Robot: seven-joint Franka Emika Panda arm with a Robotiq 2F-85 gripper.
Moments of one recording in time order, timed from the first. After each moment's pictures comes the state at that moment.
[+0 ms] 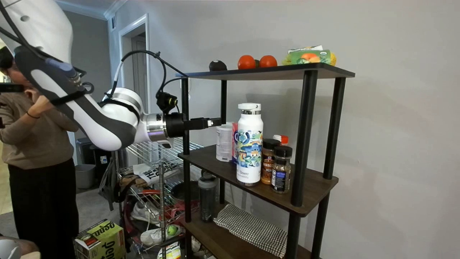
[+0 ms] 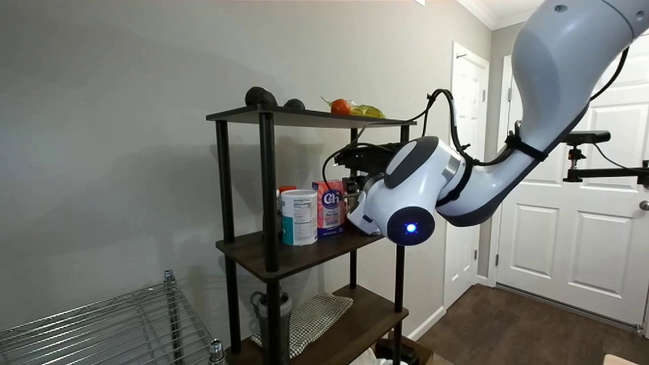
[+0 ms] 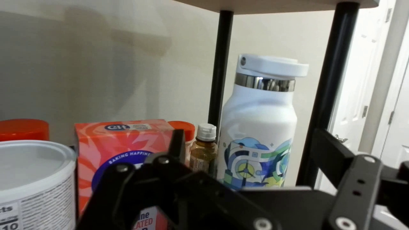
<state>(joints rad) 0.18 -0.12 0.18 -2.49 -2.08 1.85 -0.73</state>
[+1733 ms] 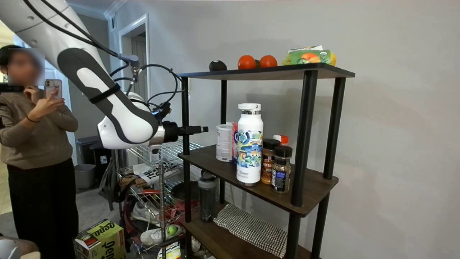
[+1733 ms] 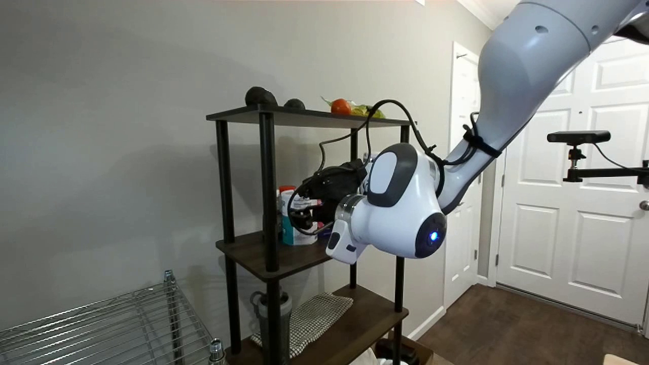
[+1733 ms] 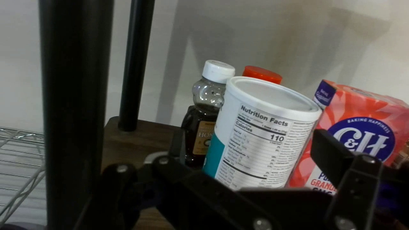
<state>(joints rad) 0.20 0.01 0.20 -2.37 -2.54 2.26 -0.62</state>
